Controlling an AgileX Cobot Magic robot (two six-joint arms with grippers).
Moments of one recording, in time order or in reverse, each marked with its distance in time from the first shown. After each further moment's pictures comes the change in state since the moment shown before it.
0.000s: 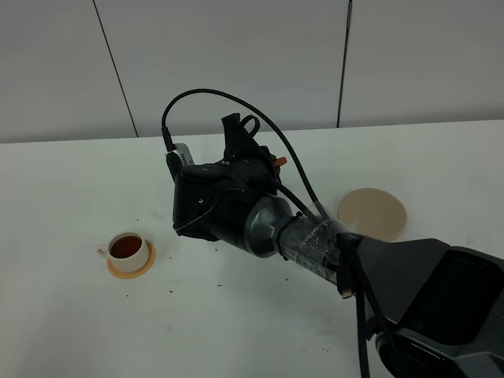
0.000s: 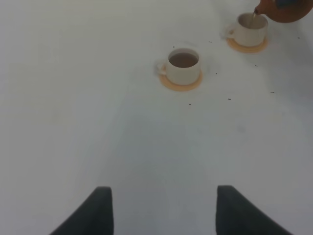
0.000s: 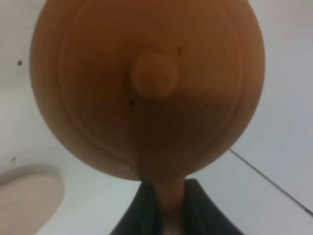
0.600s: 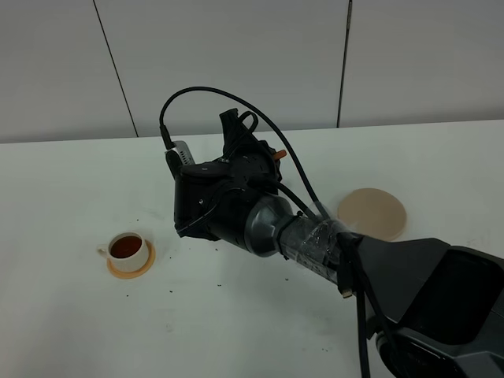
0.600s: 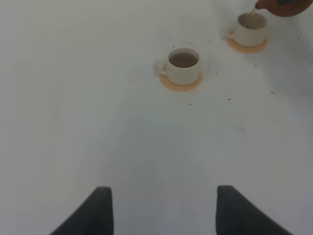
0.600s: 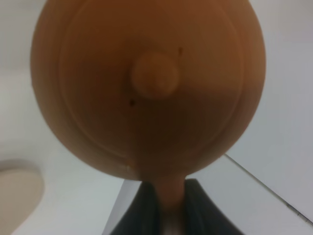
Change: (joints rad) left arm 0.000 0.000 0.000 0.000 0.000 -0.001; right arm -0.003 0.000 0.000 -0.044 -0.008 -0.005
